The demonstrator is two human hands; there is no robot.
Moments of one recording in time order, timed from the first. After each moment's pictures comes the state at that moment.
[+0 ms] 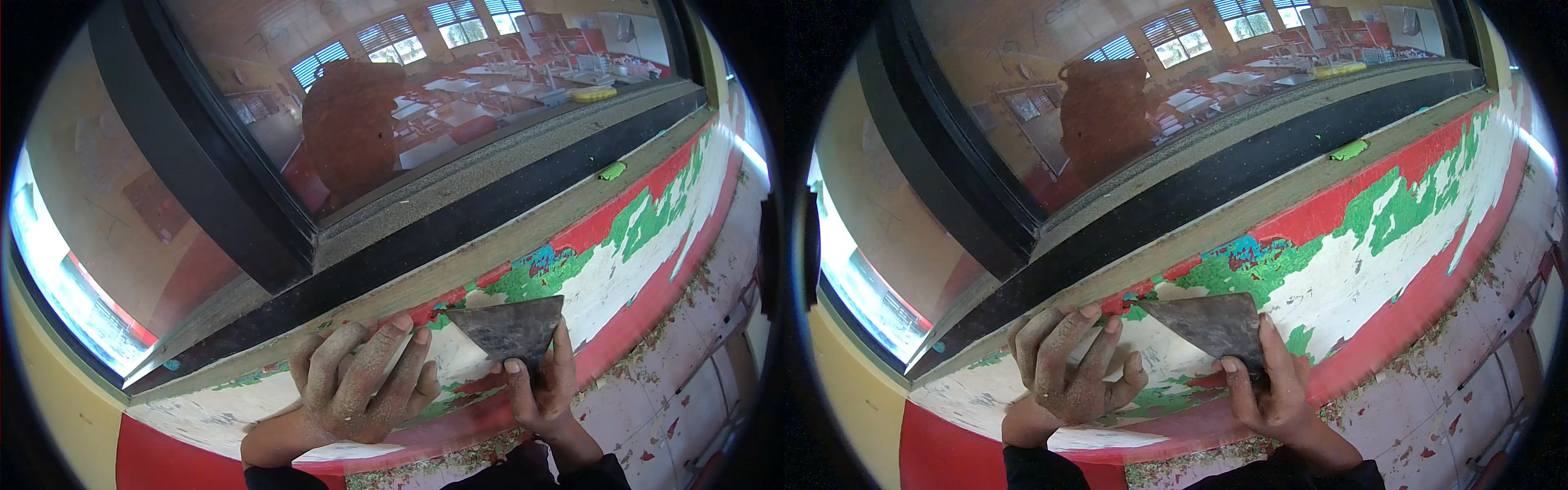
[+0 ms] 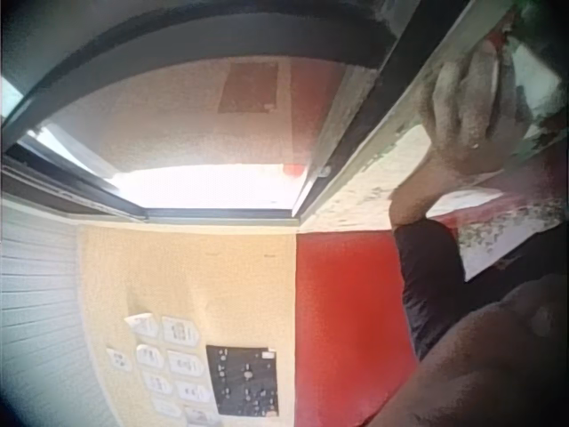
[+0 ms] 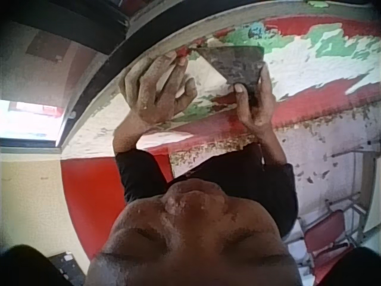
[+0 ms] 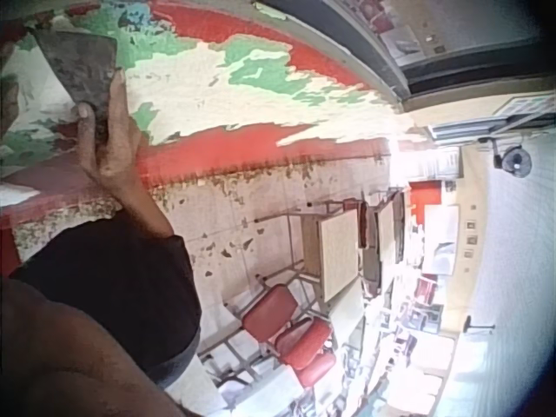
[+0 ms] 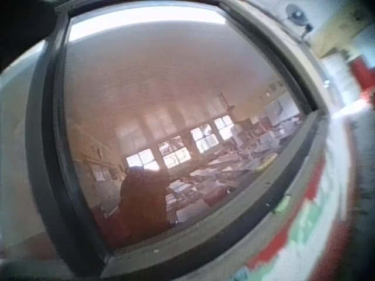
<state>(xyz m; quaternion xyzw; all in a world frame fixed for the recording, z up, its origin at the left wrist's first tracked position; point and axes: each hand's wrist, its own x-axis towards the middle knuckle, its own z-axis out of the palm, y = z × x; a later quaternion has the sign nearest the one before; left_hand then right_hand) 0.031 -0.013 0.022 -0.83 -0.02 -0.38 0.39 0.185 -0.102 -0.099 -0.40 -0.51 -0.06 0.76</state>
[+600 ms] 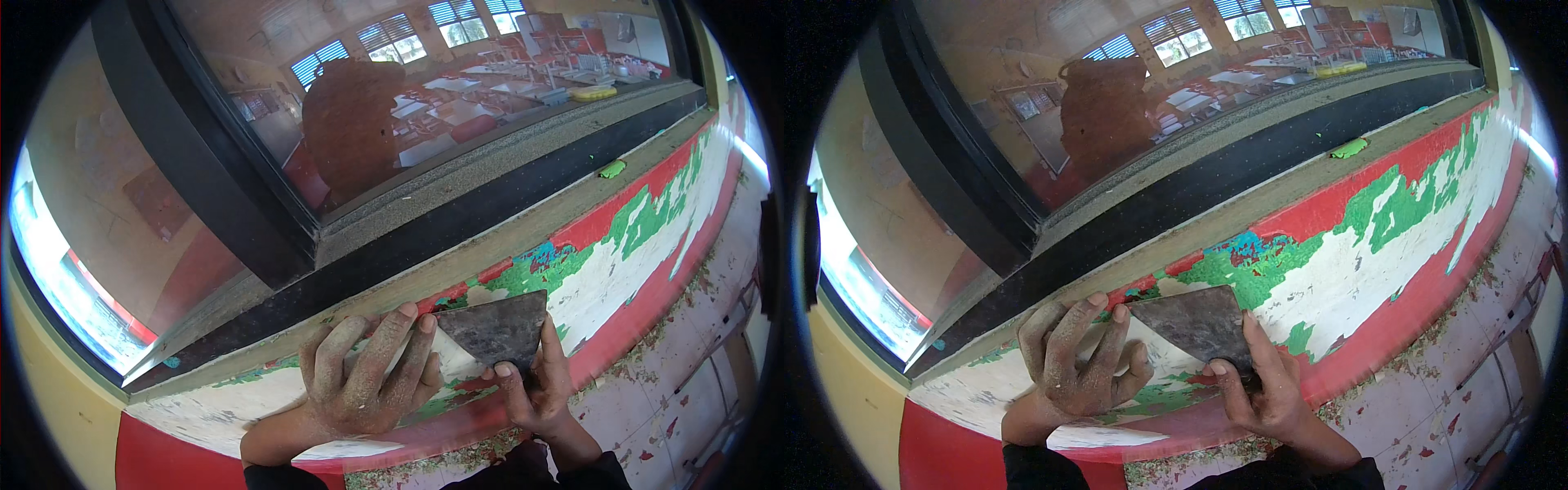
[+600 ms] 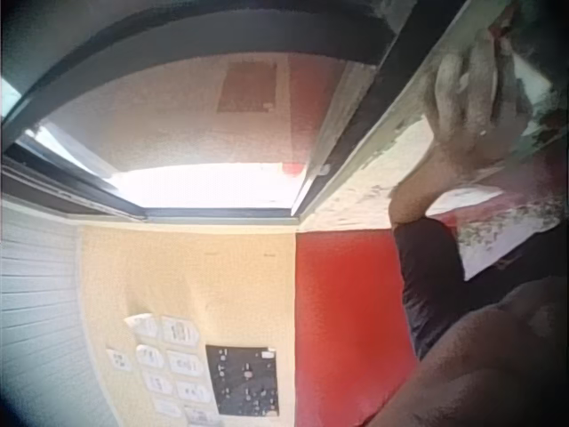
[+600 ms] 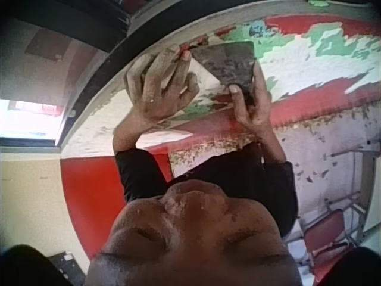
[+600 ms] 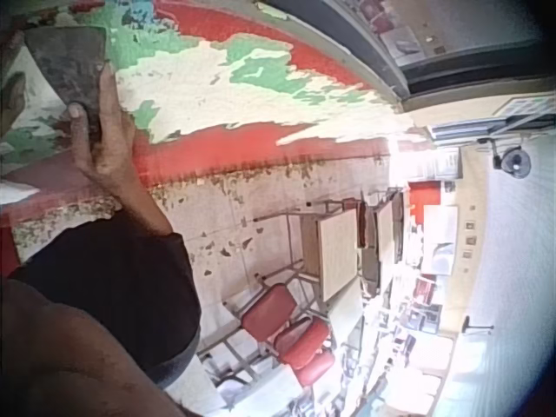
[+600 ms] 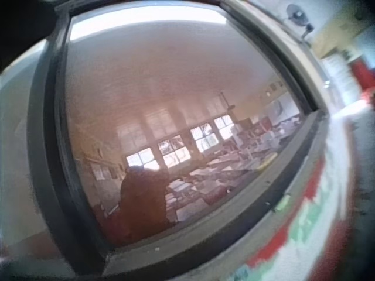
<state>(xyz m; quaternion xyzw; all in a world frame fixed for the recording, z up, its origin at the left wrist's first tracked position) 0.034 -0.009 0.022 -0.84 -0.02 -0.37 0.41 0.184 -0.107 -0.091 -0.40 -0.54 0.01 0.74</state>
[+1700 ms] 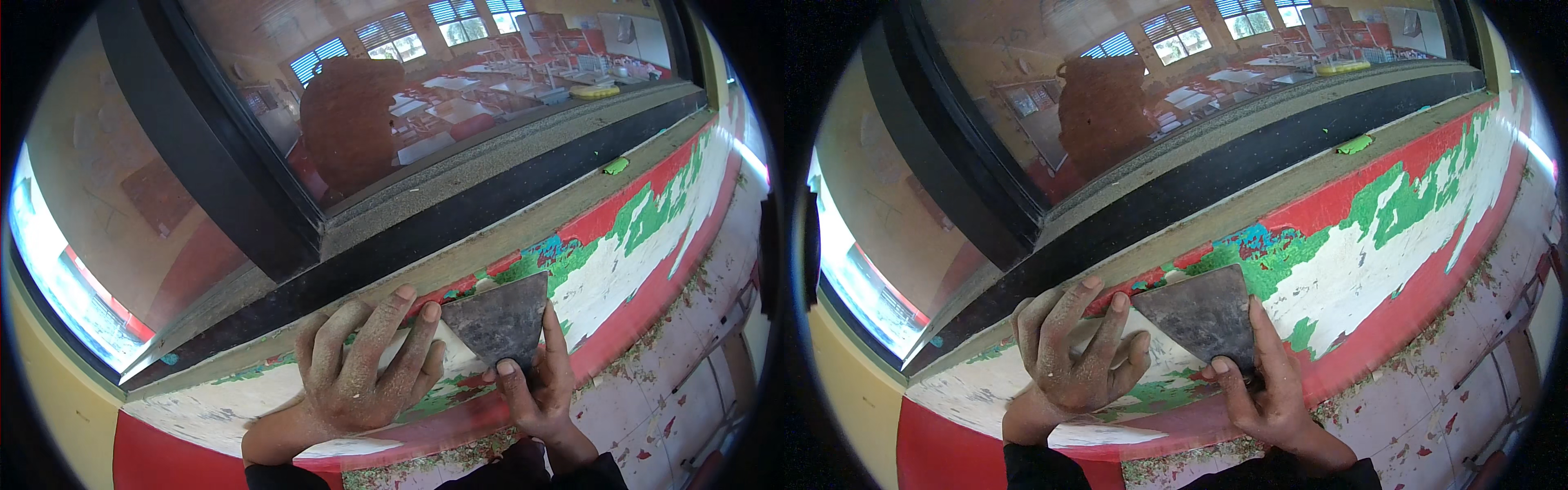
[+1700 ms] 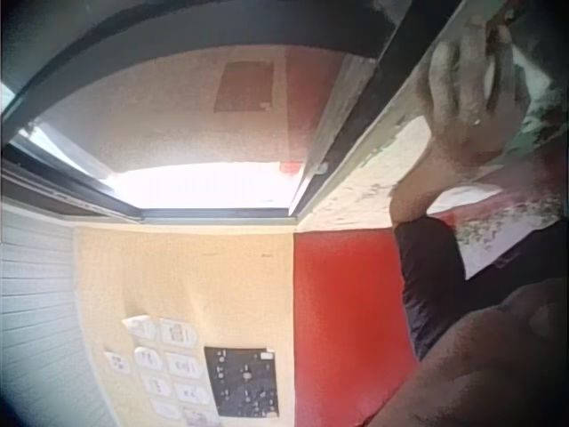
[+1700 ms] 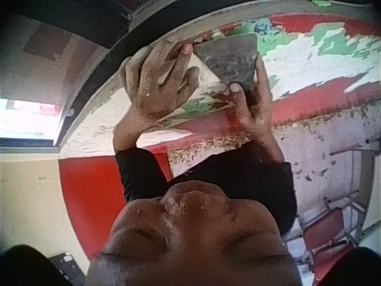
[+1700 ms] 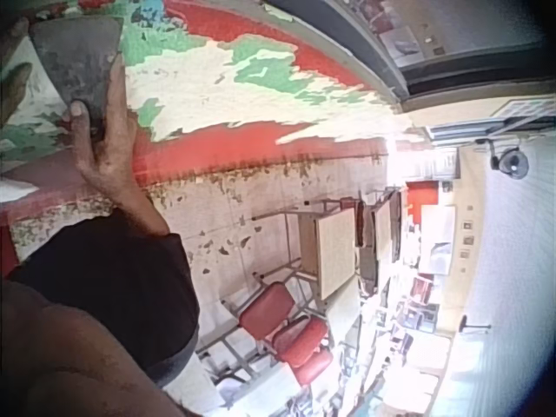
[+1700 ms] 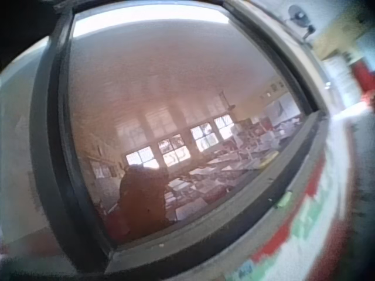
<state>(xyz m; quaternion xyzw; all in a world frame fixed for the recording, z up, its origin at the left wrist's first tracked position) 0.032 -0.007 0.026 -0.85 -0.03 -0.37 0.38 0.171 -0.116 -0.084 -0.37 -0.48 0.16 0.78</state>
